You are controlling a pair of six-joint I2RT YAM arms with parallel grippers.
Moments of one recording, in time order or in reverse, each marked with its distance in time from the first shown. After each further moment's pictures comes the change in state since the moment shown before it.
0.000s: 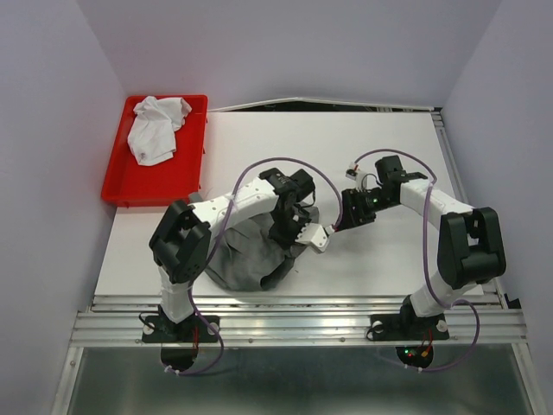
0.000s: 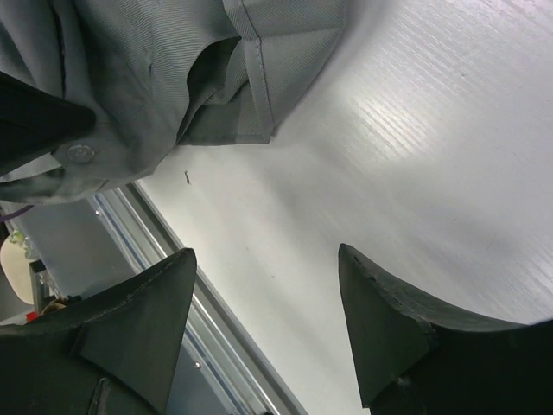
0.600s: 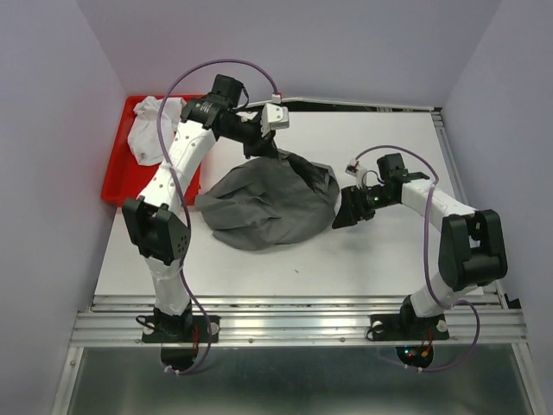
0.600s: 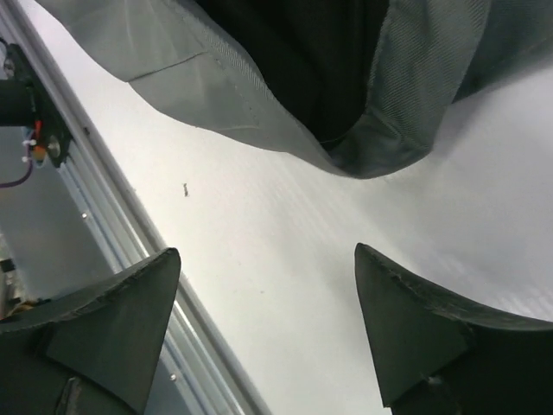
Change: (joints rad) left arm 0.485 0.052 0.575 0.060 0.398 -0.331; right arm -0.008 -0.013 0.000 0.039 -0.039 -0.045
